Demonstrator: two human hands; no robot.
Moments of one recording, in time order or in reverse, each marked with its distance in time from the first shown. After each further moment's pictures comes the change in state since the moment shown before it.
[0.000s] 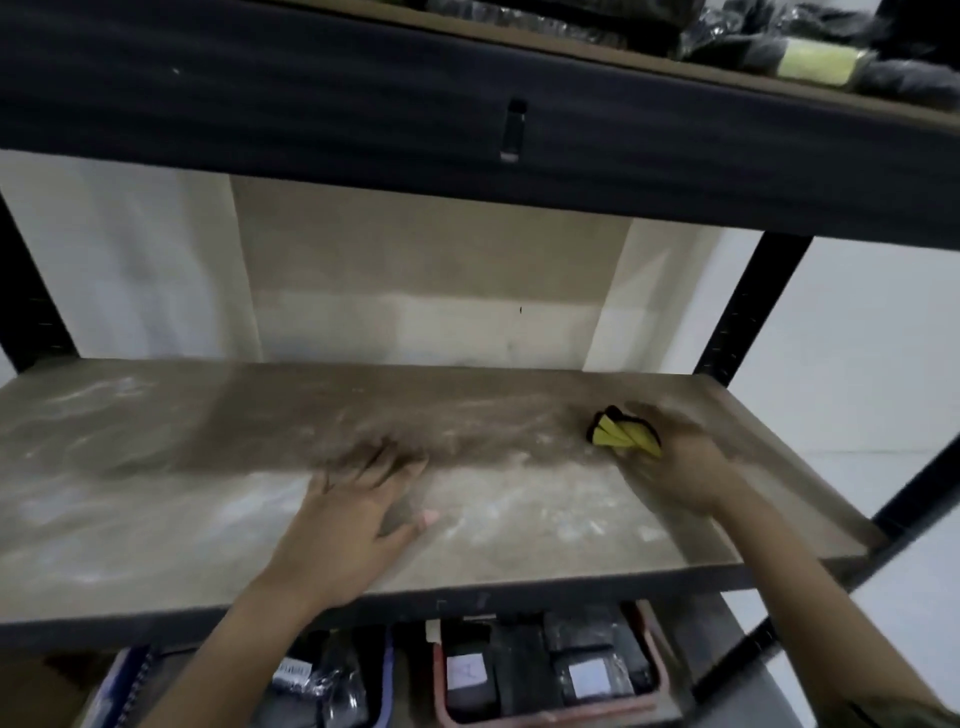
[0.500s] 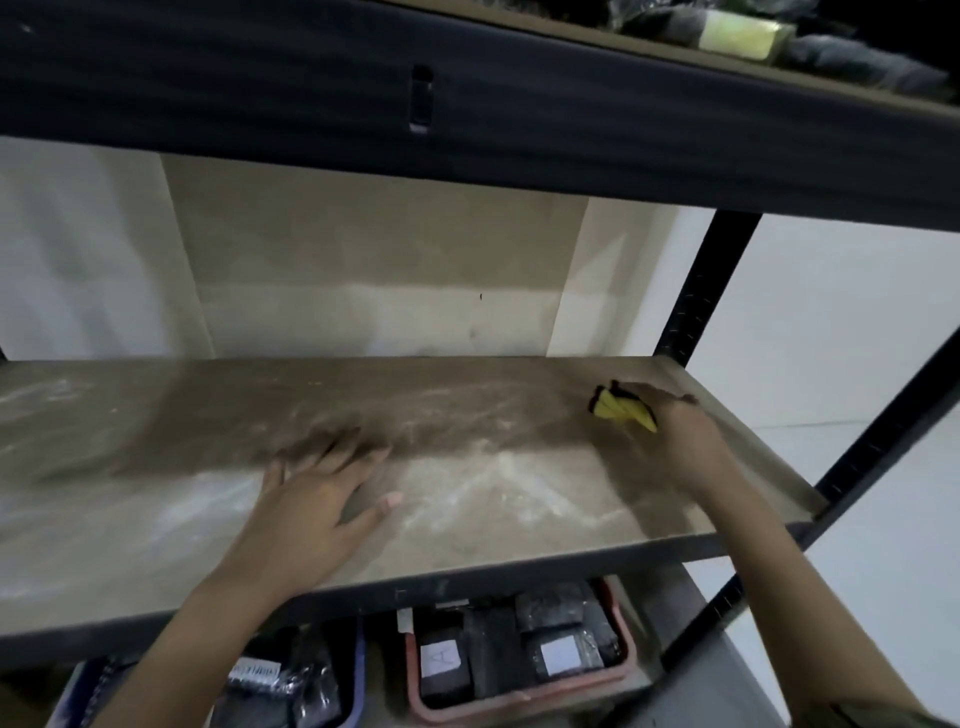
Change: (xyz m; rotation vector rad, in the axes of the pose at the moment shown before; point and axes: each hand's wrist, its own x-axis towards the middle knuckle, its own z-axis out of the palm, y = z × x) left_hand 0.003 0.012 -0.007 0.005 0.003 -0.016; right_hand -0.005 0.030 -0.003 -0.094 0.167 0.015
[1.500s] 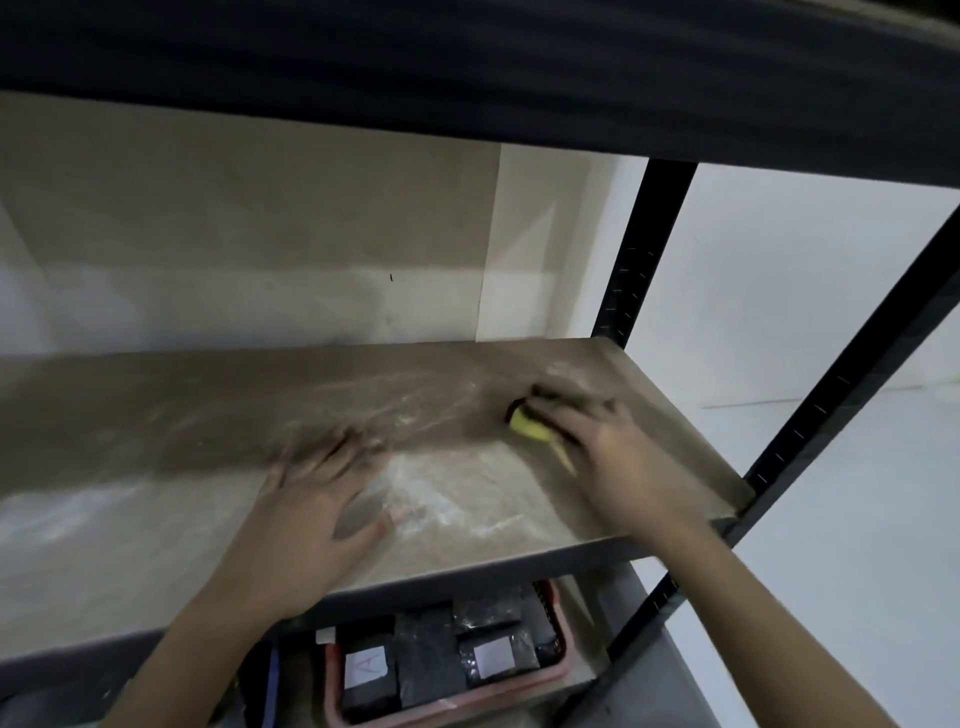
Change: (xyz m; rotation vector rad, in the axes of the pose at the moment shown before) left_hand 0.038 0.090 0.041 -0.032 0.000 0.076; right_hand -0.016 0.043 0.006 0.028 0.043 -0.312
